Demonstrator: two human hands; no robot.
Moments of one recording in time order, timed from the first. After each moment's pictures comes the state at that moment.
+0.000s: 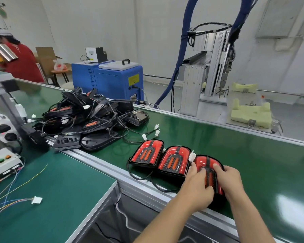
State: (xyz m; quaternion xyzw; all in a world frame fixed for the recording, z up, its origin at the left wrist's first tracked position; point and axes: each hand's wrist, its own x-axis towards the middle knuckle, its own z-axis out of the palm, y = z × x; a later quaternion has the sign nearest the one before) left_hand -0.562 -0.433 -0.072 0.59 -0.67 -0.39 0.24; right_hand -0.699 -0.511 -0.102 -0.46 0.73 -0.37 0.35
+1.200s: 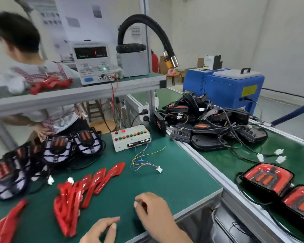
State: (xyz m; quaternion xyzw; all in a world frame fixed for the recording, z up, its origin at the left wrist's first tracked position) left_hand -0.285 -0.060 -0.105 0.85 -0.22 0.08 0.47; right_hand -0.321 -0.245 -0.114 -0.91 0.13 -0.16 0.36
